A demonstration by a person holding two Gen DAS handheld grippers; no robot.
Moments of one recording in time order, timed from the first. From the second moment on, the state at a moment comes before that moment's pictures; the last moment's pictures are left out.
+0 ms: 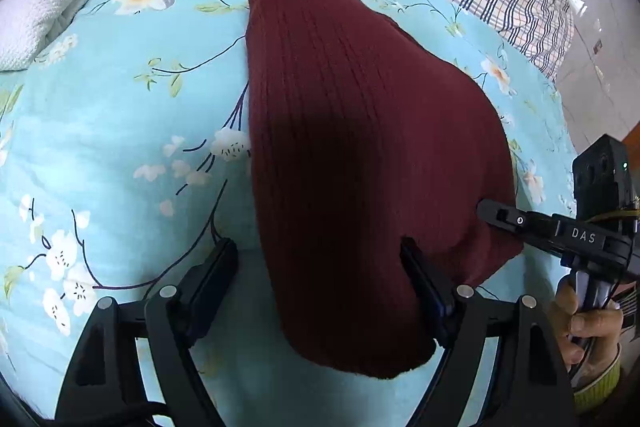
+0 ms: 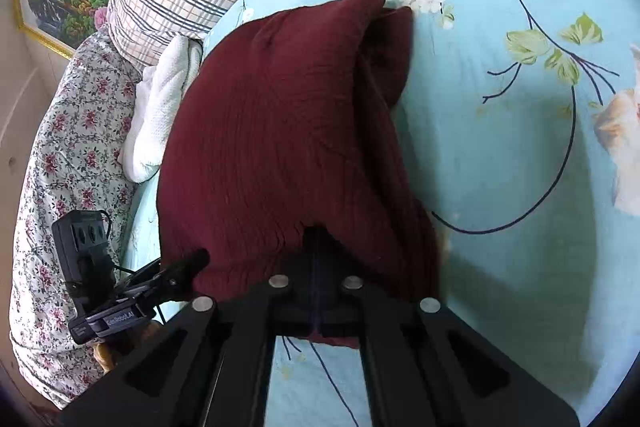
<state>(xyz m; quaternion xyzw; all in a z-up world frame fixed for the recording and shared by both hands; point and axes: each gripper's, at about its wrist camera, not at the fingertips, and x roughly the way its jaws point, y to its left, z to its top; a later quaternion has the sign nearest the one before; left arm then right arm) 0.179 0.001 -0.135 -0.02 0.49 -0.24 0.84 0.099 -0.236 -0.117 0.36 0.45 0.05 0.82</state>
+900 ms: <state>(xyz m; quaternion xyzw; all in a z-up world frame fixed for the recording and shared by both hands) 0.180 0.020 -0.117 -0.06 0.49 -0.22 0.84 0.099 -0.245 -0.090 0.30 0.45 -0.03 0.84</state>
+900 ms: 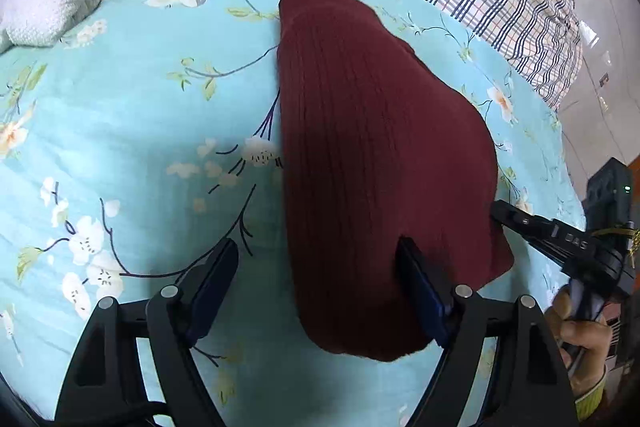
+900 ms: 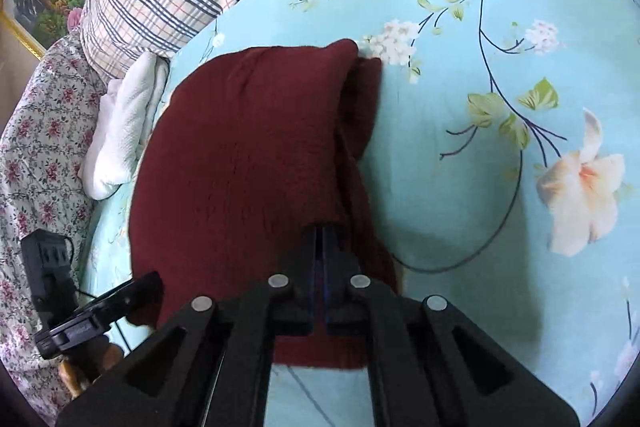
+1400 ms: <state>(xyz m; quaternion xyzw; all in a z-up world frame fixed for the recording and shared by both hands) 0.132 0.013 -0.079 0.02 0.47 -0.15 0.87 0.048 -0.225 -0.063 0.29 0.44 -0.04 0.85</state>
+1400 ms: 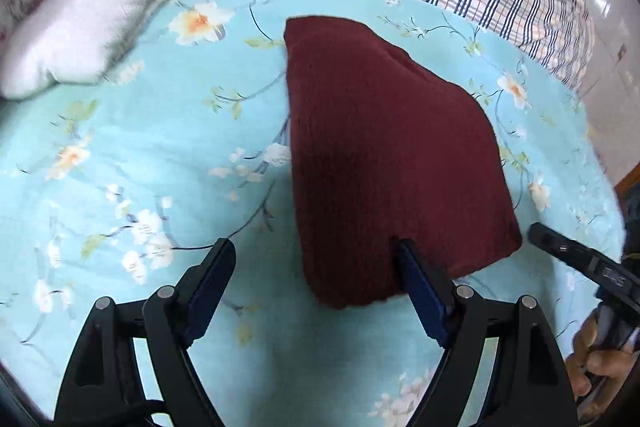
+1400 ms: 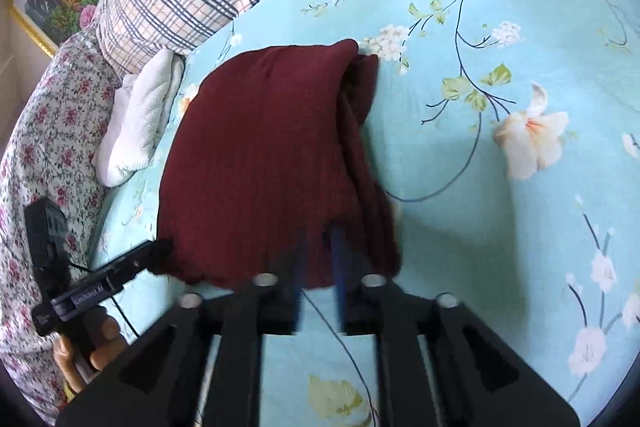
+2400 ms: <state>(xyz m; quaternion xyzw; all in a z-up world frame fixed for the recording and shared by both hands) 0.078 0.010 -0.040 0.15 0.36 -0.04 0.92 0.032 -0.182 -0.031 0.13 0.44 -0.04 0.89</state>
